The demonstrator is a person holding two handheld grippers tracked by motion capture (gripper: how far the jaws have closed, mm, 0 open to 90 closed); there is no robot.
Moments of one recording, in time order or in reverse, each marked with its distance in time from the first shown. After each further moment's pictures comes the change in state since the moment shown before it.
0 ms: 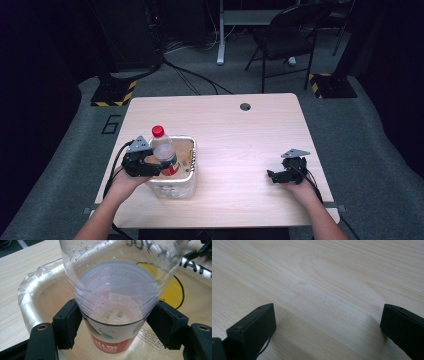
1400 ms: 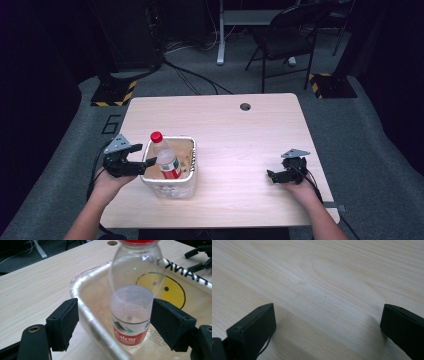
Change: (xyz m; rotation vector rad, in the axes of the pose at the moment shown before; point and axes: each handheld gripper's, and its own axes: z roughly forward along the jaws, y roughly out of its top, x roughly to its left) left arm 0.015 -0.006 -0.048 -0.079 0.089 -0.034; right arm 0.000 0.000 0.000 0.000 0.000 0.000
